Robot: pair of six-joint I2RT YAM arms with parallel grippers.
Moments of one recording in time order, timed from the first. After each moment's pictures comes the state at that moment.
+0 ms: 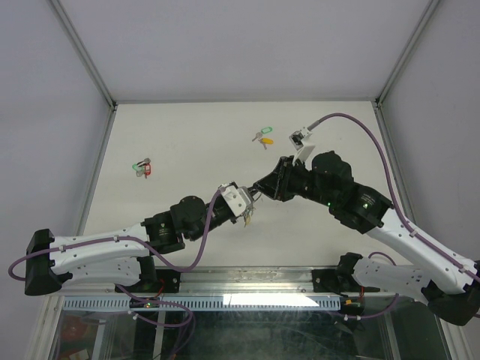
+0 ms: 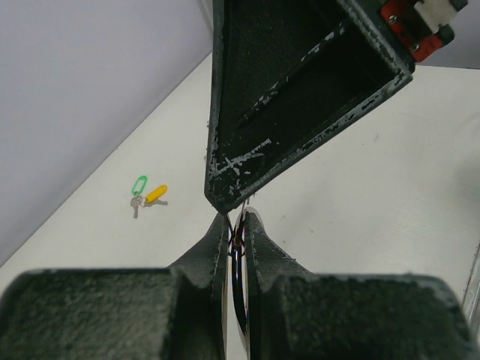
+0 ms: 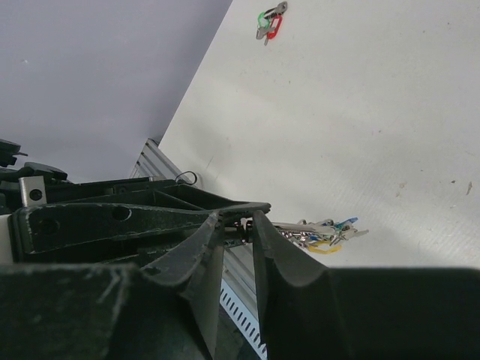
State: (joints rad) left arm -1.26 0.99 0.73 0.25 -0.32 0.28; right arm 0.90 0.93 1.06 -0.44 -0.08 0.69
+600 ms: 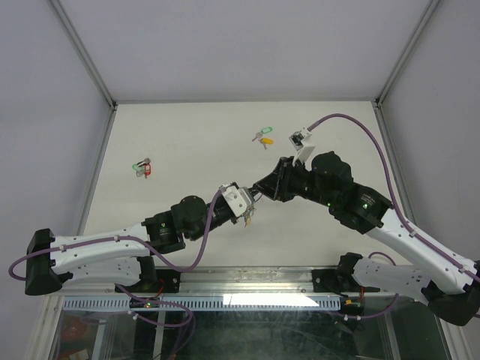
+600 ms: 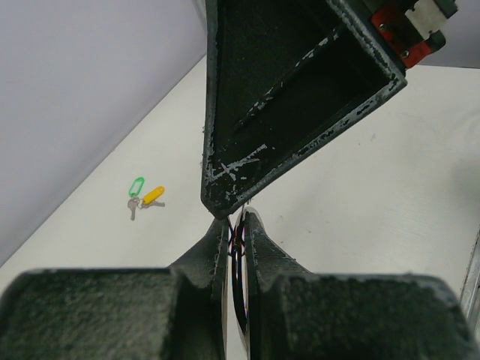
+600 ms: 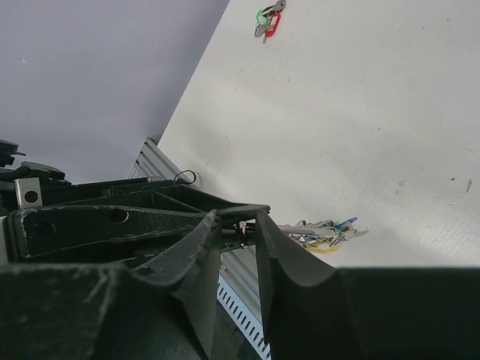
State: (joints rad) left arm -1.26 0.99 0.74 0.25 -0.31 0.28; right arm 0.90 0.93 1.05 -0.45 -0.08 0.69
